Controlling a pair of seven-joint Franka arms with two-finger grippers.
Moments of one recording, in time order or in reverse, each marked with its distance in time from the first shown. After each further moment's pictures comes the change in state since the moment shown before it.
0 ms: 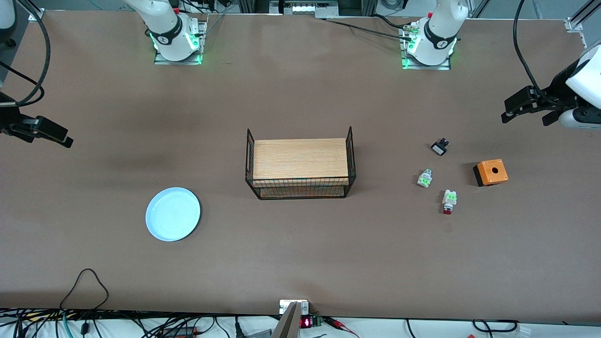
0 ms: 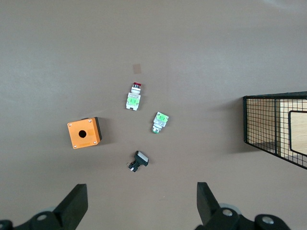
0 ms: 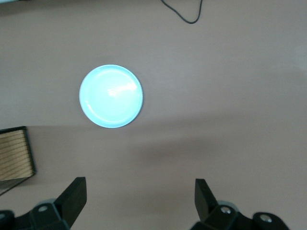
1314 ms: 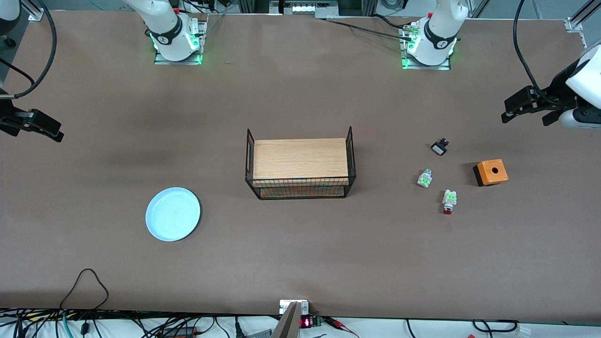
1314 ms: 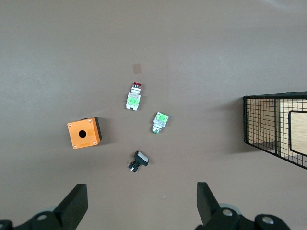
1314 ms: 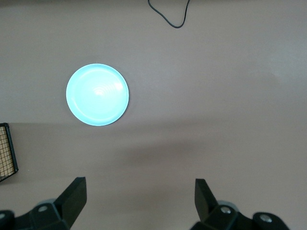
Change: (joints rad) left arm 0.000 0.000 0.000 0.000 0.000 0.000 0.000; right arm 0.018 -0.004 -0.003 0.048 -0.059 -0.052 0.001
